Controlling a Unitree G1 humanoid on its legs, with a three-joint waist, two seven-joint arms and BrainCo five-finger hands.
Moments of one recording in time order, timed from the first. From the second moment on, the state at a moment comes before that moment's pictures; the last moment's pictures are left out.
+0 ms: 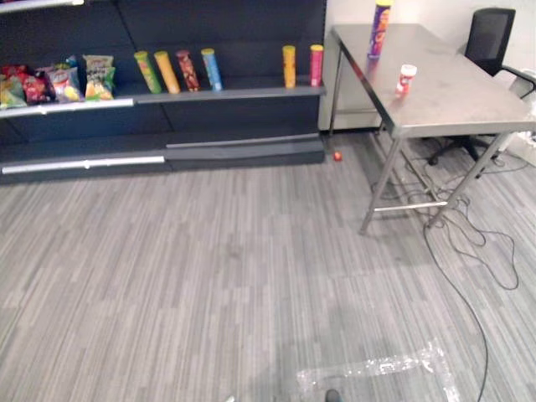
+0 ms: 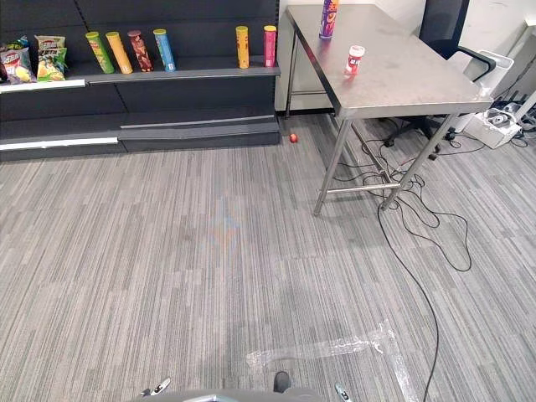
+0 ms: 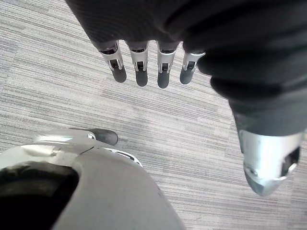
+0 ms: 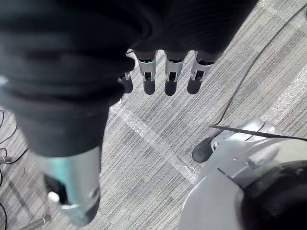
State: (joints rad) left arm 0.15 0.12 0.13 1.23 -0.23 -0.14 -0.01; right arm 0.15 -0.03 -0.49 1.20 0.28 -0.11 0.03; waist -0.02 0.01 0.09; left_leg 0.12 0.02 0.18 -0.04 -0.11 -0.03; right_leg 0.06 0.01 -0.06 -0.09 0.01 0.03
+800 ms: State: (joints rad) left arm 0.15 0.11 0.12 1.23 -0.23 -0.14 -0.01; right arm 0.13 -0.03 -0.50 1.20 0.28 -0.11 0.03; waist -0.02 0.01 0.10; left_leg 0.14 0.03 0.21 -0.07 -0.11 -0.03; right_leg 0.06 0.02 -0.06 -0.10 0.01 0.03
